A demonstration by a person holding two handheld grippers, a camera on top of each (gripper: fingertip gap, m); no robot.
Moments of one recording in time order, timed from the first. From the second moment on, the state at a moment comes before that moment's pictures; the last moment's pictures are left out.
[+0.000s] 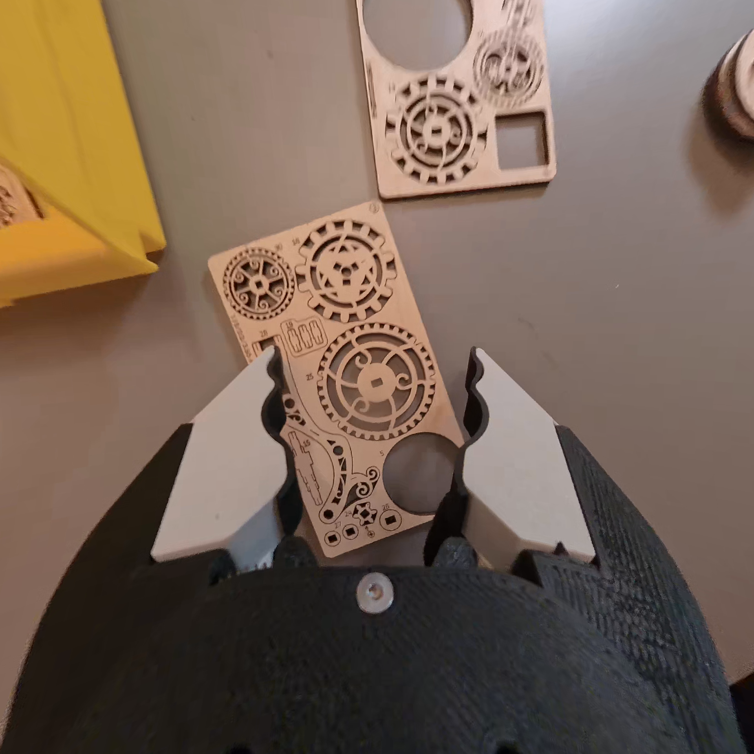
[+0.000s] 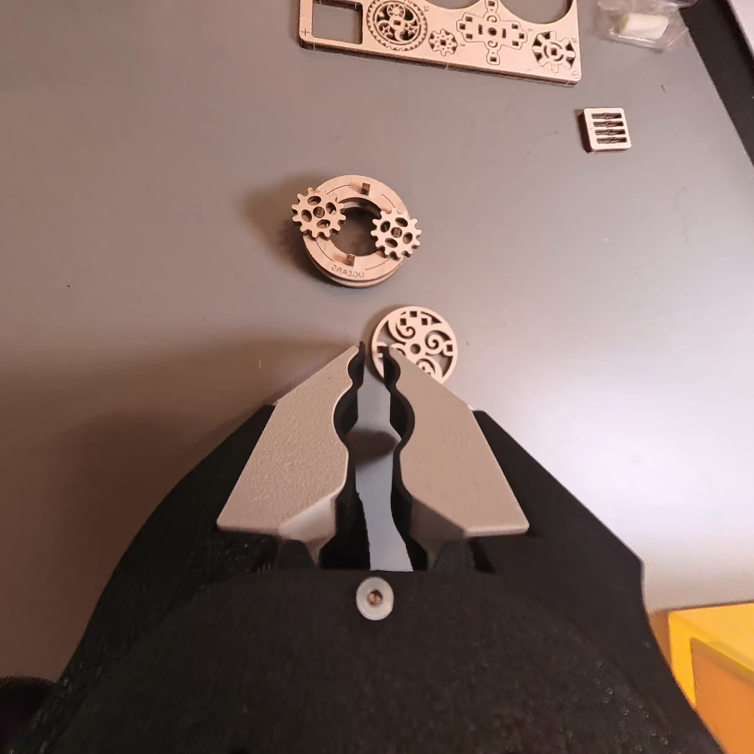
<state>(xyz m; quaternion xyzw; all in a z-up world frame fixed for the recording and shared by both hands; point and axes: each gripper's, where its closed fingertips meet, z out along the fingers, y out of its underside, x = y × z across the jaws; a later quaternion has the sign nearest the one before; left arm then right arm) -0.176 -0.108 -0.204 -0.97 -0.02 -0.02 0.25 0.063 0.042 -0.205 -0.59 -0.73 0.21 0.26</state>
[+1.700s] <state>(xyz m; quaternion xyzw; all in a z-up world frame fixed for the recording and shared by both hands) 0.035 -0.004 -0.200 -0.84 0.33 -0.25 0.35 0.042 0.018 -0.190 -0.59 -0.72 0.29 0.22</state>
